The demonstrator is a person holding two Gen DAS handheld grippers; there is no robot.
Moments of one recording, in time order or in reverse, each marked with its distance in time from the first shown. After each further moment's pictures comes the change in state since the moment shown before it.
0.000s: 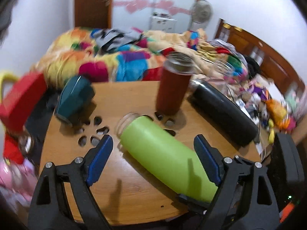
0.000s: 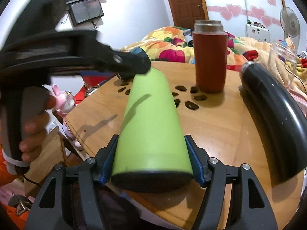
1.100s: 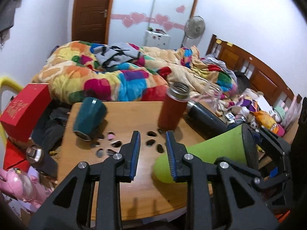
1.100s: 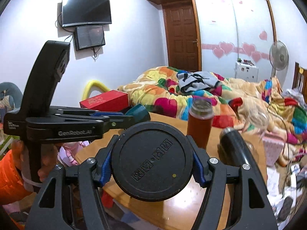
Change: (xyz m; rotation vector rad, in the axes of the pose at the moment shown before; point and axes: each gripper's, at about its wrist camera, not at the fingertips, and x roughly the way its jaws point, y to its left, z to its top) left arm -0.063 0.043 0.017 -0.063 -0.106 -0.057; right arm -0.066 0.040 0.065 -0.092 -0.252 -0.111
